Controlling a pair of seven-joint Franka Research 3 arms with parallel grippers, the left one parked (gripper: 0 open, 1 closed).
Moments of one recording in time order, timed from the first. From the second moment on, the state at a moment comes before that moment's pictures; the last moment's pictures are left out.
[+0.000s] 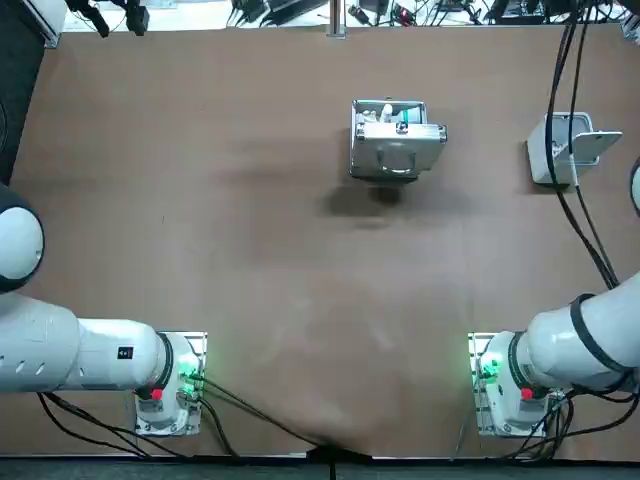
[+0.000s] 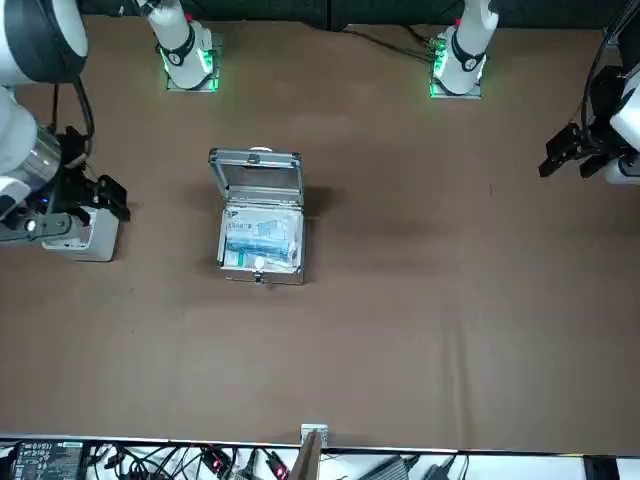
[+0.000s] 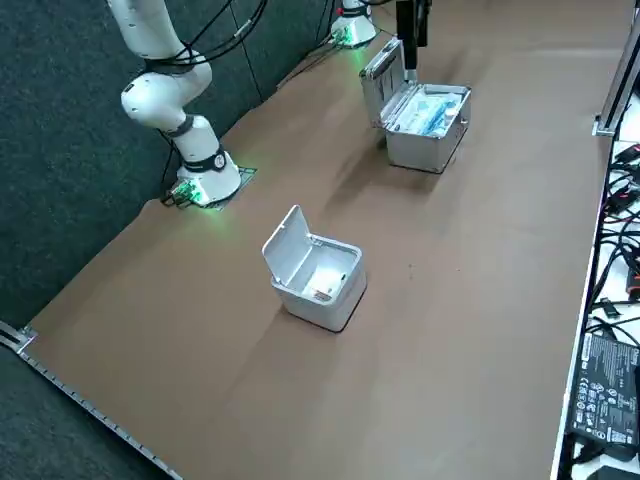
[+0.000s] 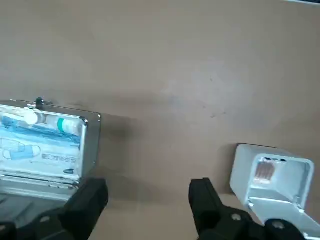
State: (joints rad) arm -0.13 0.22 0.29 -1.40 -0.09 1.63 0.04
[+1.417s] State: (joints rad) arm -0.09 0.00 0.07 -1.58 -0.03 1.53 -0.06
